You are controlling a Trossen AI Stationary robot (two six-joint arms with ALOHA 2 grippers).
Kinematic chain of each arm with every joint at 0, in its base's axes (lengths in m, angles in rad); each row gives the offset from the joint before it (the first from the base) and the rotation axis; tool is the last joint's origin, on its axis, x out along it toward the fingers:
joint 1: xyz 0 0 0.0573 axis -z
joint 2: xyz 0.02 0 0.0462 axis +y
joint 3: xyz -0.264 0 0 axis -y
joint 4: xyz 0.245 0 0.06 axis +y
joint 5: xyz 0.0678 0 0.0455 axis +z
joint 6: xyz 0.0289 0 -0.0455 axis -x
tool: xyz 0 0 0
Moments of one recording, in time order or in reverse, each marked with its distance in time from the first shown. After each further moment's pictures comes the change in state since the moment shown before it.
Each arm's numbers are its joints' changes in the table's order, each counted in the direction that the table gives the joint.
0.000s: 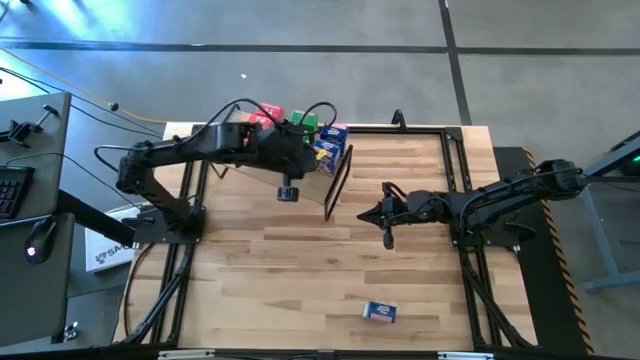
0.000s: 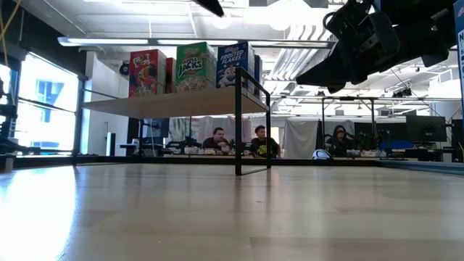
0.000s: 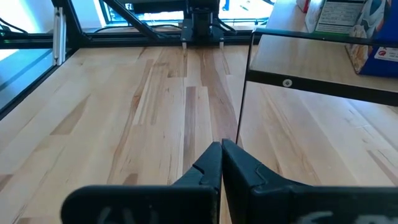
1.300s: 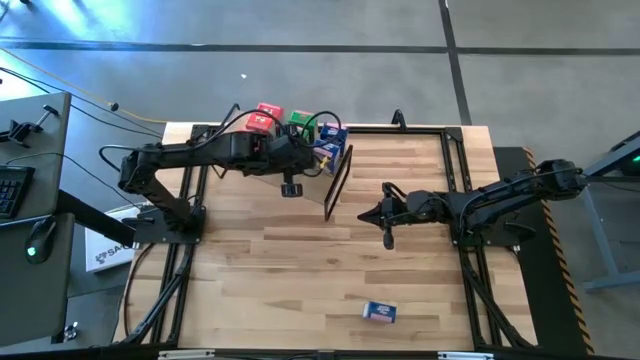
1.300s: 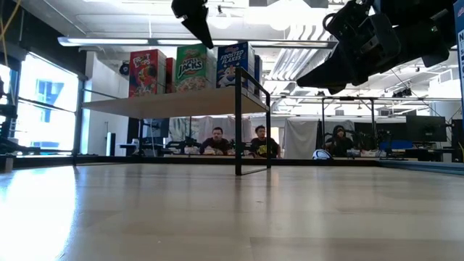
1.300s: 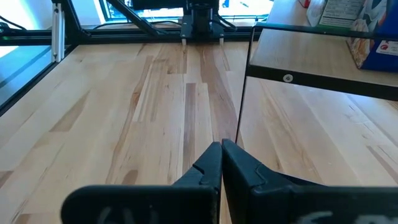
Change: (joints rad) left arm -0.007 0.019 -0.131 -0.018 0.278 0.090; right arm 0.000 0.000 0.000 0.015 0.000 -0.003
